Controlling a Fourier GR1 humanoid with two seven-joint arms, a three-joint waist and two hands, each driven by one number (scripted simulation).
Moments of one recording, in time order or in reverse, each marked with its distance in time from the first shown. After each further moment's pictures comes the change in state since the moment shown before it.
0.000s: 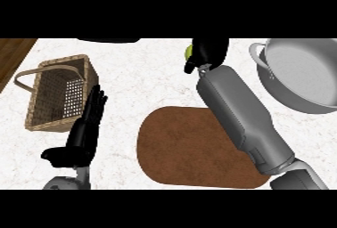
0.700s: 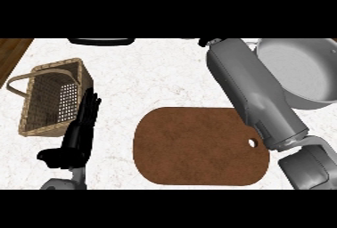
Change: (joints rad) left arm 0.020 0.001 0.046 0.036 0.005 -0.014 -0.039; right arm -0.226 -0.069 -0.071 0.289 0.152 -0.140 0.154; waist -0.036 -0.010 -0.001
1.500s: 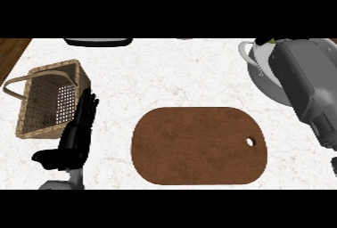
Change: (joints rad) left arm 0.013 -0.005 0.018 -0.024 -0.007 -0.017 0.020; right arm 0.112 -0.257 -0.133 0.073 -0.056 -0.095 -0.168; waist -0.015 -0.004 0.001
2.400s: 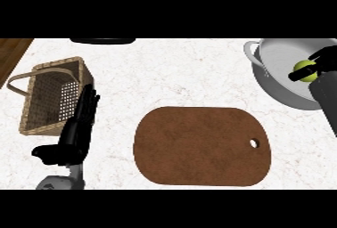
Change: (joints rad) left arm -0.032 -0.004 0.017 0.010 -0.008 -0.024 0.008; right arm 0.167 -0.164 -0.214 0.185 -0.210 0.069 -0.244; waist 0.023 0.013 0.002
